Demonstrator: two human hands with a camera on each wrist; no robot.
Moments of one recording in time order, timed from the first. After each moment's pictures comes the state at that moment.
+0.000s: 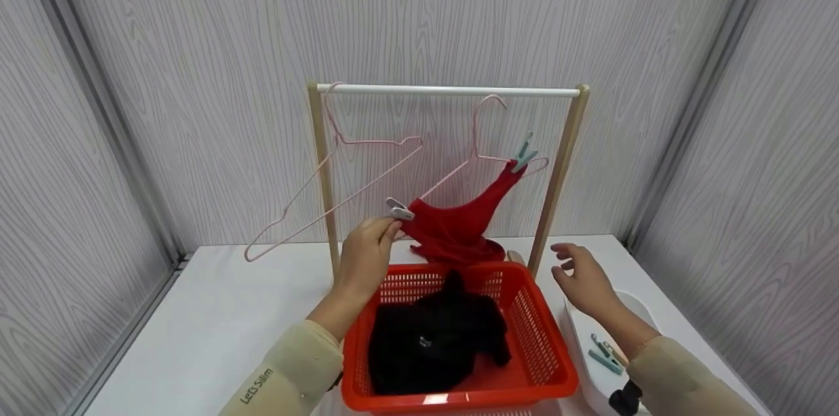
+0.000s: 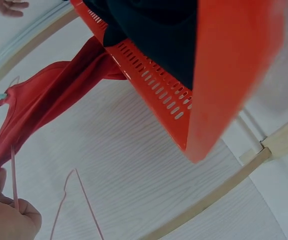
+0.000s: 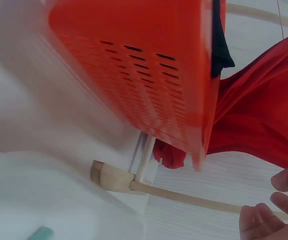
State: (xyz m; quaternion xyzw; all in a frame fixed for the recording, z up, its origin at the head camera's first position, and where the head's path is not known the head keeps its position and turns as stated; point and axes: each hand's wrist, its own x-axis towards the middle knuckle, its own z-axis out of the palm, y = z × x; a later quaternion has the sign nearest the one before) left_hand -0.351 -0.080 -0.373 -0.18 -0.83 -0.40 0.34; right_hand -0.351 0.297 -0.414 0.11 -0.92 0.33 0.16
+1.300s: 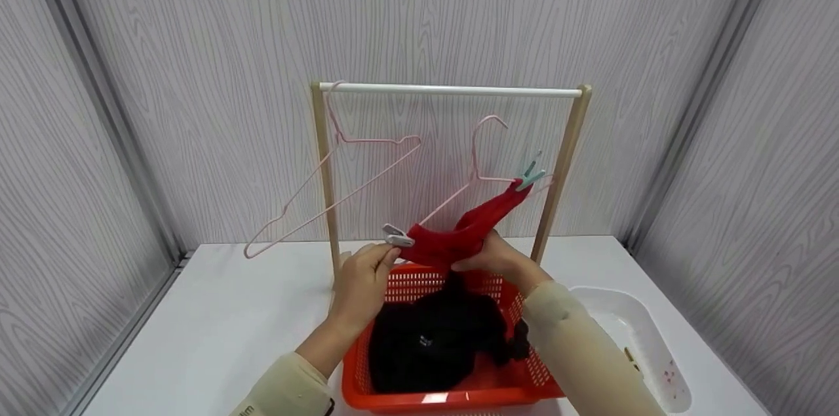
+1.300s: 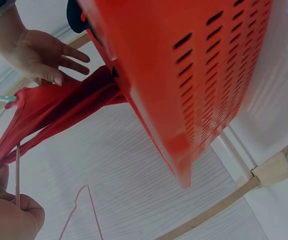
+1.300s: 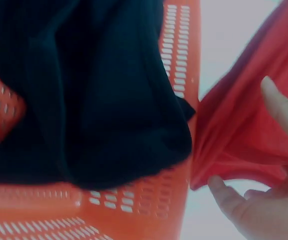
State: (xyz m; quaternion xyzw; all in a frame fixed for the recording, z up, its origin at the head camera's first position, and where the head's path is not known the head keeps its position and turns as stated) left_hand -0.318 -0.084 -0.394 -0.18 -0.83 -0.40 0.34; right_hand -0.416 0.176 -0.398 0.20 -0.82 0.54 -0.05
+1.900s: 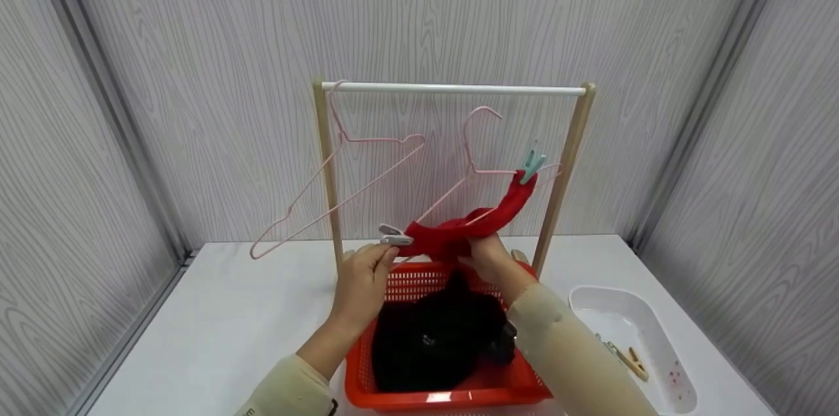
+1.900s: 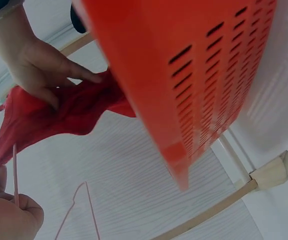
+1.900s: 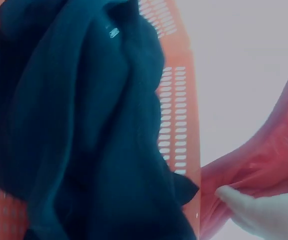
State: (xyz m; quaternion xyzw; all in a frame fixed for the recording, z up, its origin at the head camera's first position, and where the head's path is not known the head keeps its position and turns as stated) left_hand -0.318 -0.087 -0.397 -0.19 -0.81 -0.42 0.36; right_hand -0.415 0.131 -0.408 0.01 -0.64 0.77 -0.02
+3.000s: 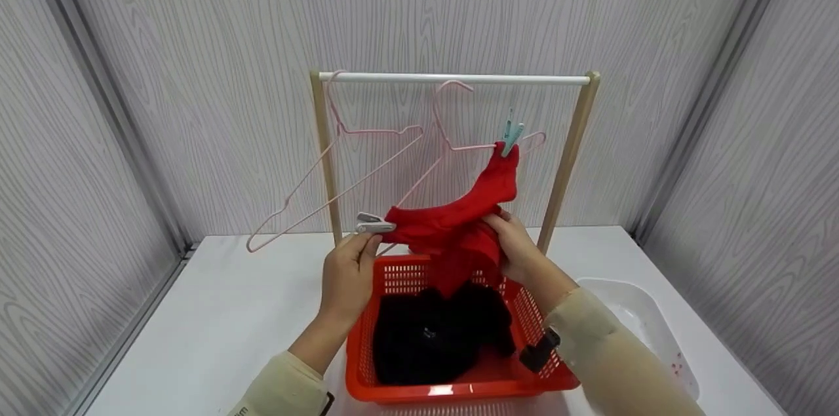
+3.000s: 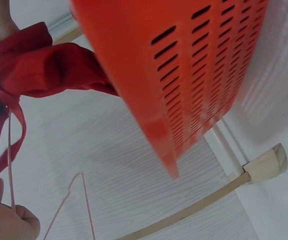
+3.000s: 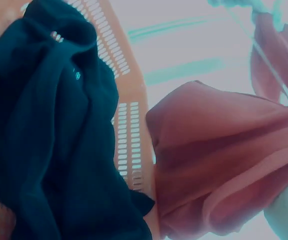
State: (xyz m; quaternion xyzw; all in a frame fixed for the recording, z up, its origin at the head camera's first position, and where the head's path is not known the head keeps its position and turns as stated) left_hand -0.305 -0.104 -0.392 -0.16 -0.80 -0.45 0.37; right_hand -0.375 0.161 -0.370 0.05 -0.60 0.80 -0.11
